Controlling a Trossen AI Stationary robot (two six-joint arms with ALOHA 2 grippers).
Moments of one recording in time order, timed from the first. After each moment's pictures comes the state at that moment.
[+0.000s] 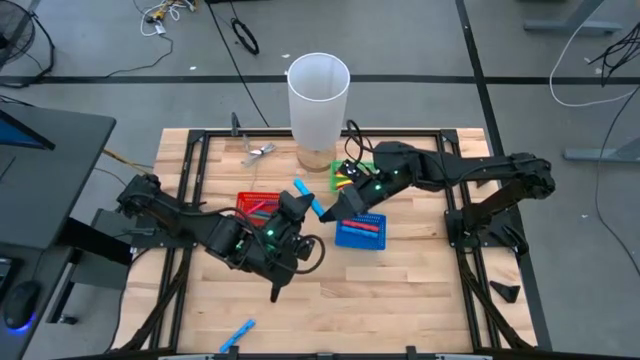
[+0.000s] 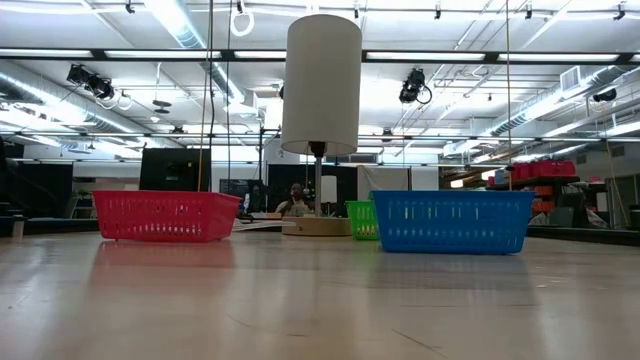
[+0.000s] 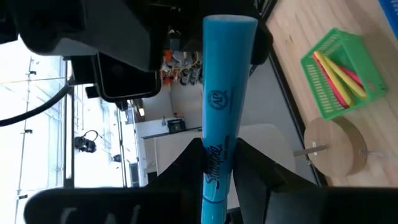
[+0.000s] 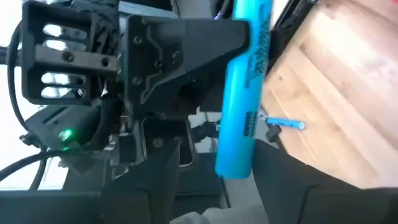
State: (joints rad) left arm -0.48 1.71 1.77 -0.79 -1.27 0.86; right arm 0.04 1.47 1.47 -0.28 -0.41 1.25
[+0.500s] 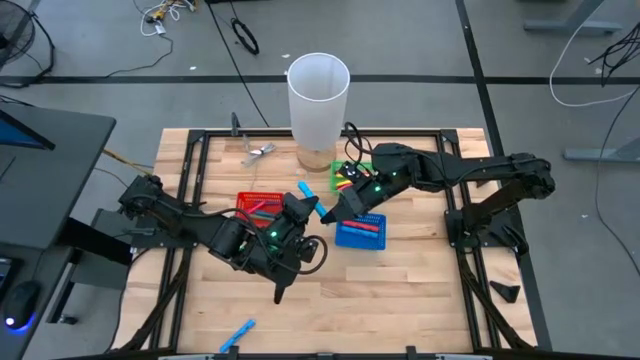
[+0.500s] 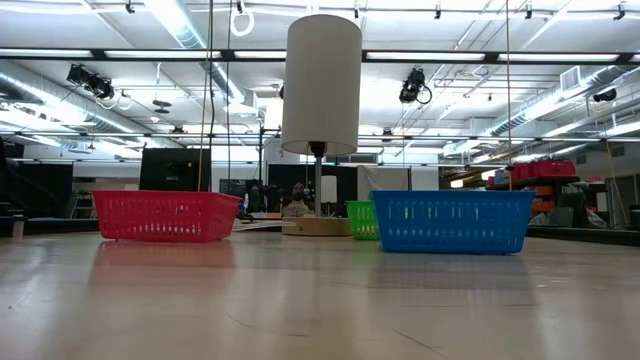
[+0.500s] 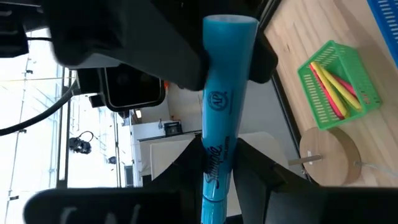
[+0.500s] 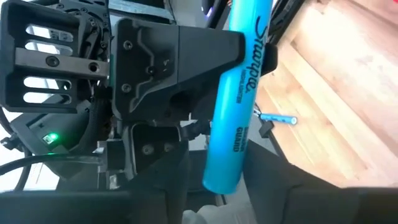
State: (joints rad) left arm -0.47 1.72 1.77 -0.75 -1.25 0.86; right arm 0.04 1.47 1.47 -0.31 -0.40 1.24
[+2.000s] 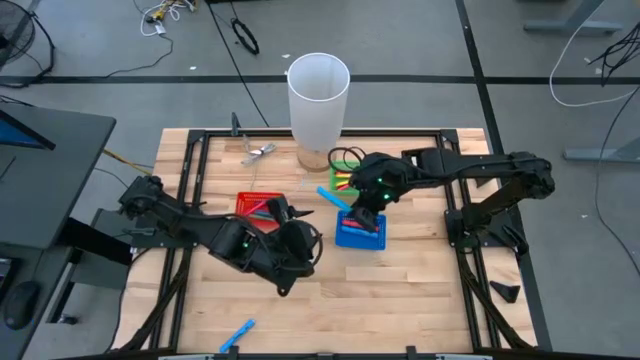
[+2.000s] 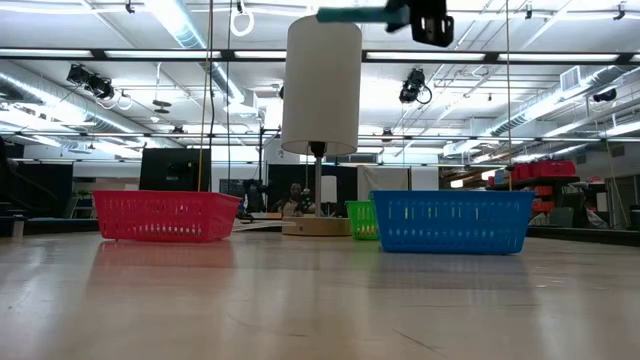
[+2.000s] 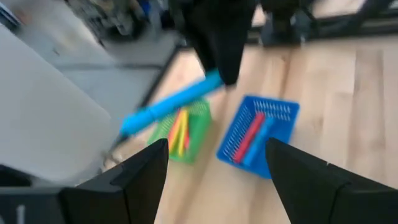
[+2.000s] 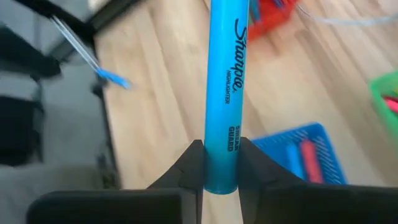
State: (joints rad) left arm -0.48 1.72 1.77 -0.91 -0.92 -0.35; right arm 0.01 1.47 1.47 -0.87 -0.19 0.53
